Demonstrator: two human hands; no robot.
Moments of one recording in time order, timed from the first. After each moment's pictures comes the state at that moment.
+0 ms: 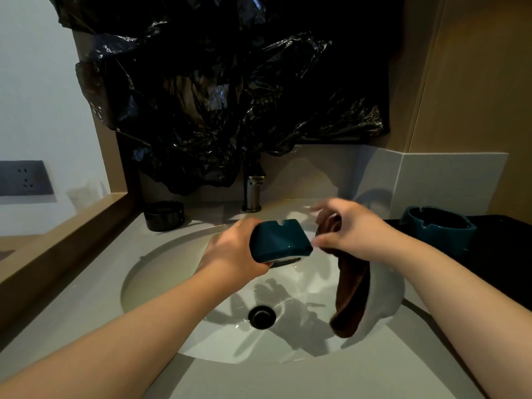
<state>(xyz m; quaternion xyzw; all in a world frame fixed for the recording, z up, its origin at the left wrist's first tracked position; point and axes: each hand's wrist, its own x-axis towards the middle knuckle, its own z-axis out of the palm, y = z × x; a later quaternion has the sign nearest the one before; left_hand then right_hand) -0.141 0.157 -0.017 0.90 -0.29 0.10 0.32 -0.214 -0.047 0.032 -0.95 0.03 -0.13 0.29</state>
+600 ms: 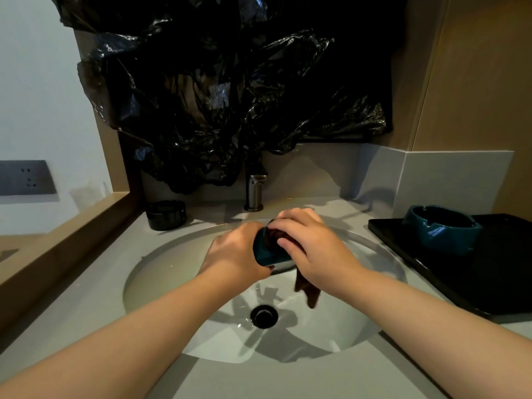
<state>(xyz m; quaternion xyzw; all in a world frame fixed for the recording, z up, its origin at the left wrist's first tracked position) -0.141 0.154 -0.018 0.92 -0.27 0.12 0.26 -0.205 0.006 -0.008 -0.93 -0.15 -0.29 0.18</state>
